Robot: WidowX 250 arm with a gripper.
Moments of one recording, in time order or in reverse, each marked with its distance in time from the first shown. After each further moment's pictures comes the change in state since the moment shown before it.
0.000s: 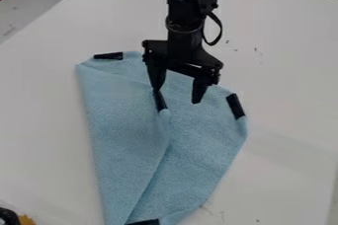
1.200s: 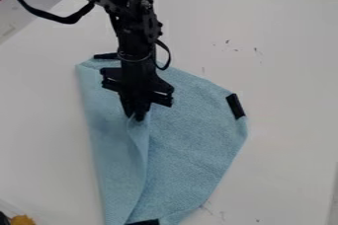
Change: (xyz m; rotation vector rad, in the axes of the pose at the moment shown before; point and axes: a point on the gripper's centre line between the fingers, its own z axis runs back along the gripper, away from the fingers) arm -0.031 0.049 -0.041 -0.013 0.062 0.033
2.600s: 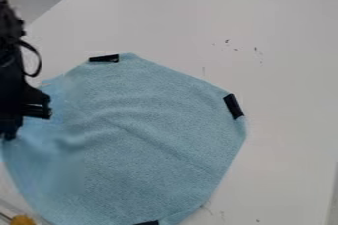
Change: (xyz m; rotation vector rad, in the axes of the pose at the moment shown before) arm -0.112 0.108 0.053 0.201 0.053 0.301
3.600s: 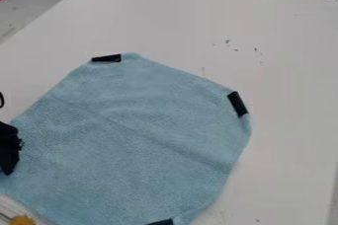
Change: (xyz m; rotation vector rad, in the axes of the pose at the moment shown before) arm -0.015 0.039 -0.074 -0.169 0.050 0.017
